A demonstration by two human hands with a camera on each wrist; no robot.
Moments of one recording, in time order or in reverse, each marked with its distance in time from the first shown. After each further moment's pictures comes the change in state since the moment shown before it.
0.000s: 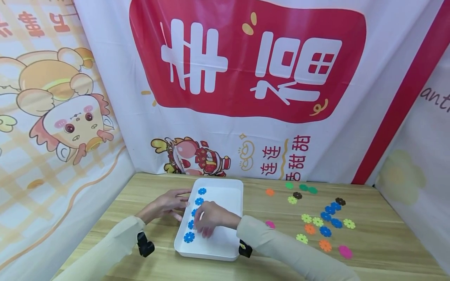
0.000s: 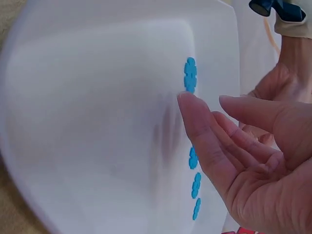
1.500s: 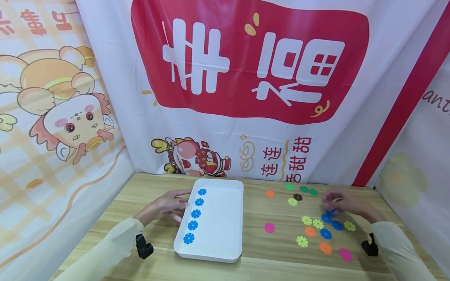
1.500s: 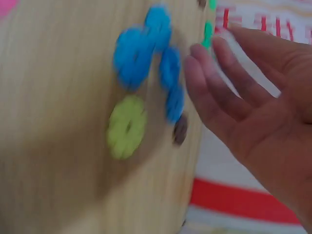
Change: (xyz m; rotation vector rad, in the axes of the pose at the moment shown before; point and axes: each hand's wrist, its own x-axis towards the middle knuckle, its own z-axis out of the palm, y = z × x) left_hand 0.000 -0.005 0.000 -0.014 0.025 -0.016; right_hand -0.195 0.271 -0.248 -0.049 0.170 -0.053
